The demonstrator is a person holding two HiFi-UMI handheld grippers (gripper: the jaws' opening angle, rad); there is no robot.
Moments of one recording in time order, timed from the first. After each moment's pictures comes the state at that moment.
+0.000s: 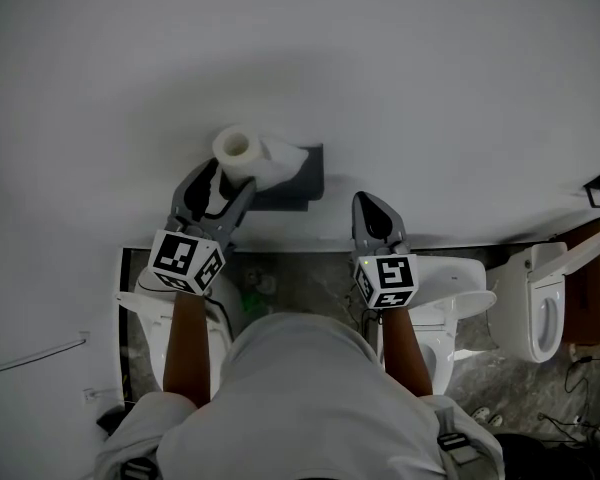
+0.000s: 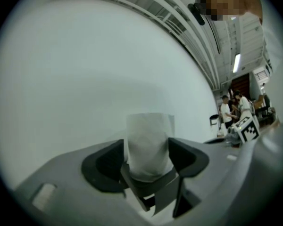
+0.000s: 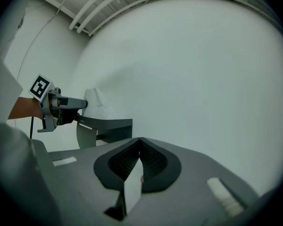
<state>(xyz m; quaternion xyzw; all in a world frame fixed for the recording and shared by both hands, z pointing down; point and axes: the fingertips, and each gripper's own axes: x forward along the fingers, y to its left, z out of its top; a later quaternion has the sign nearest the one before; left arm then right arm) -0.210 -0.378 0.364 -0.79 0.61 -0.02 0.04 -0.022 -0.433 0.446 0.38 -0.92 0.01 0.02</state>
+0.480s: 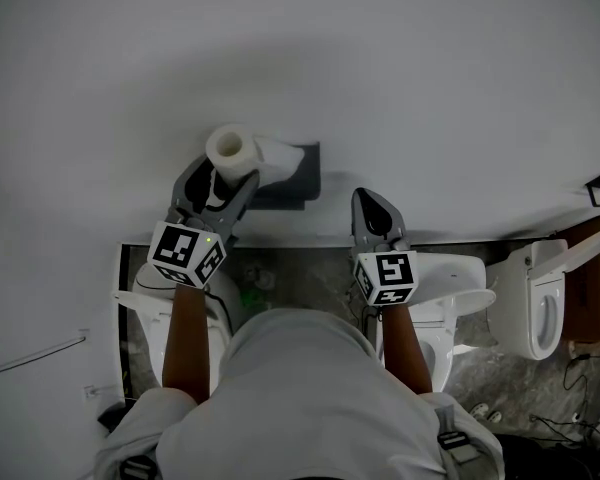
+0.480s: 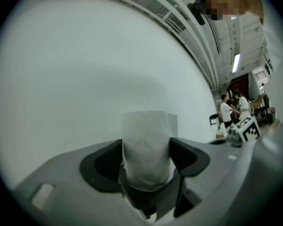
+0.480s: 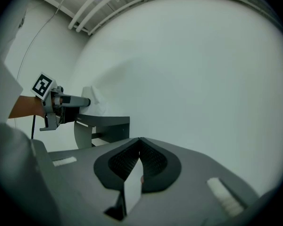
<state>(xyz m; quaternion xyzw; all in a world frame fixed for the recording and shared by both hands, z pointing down) -0.204 -0.397 0.364 -0.80 0.60 -0.02 0.04 -0.021 -0.444 0.452 0.38 -0.92 0.01 0.03</state>
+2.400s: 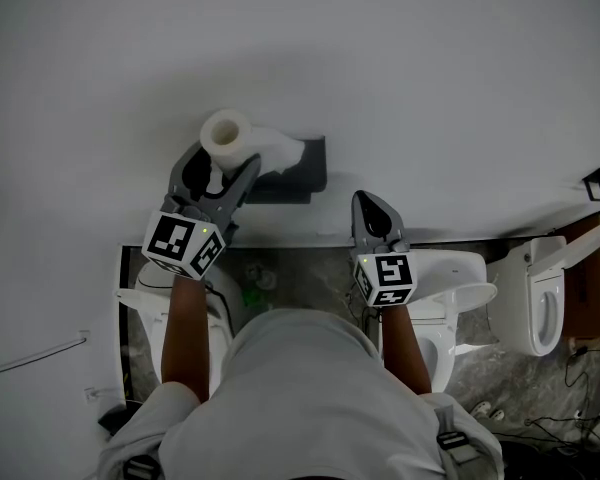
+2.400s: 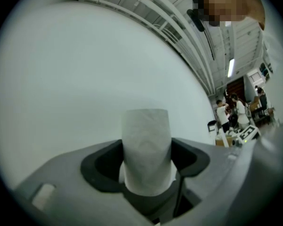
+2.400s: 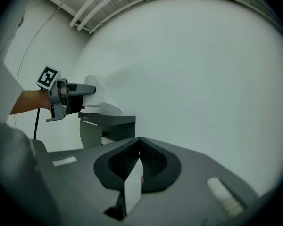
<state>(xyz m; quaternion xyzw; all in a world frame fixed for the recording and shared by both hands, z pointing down) -0.202 -0.391 0.328 -0.81 0.59 0.01 0.08 -0.021 -0.426 0.456 0.39 -0.92 0.01 0.03</state>
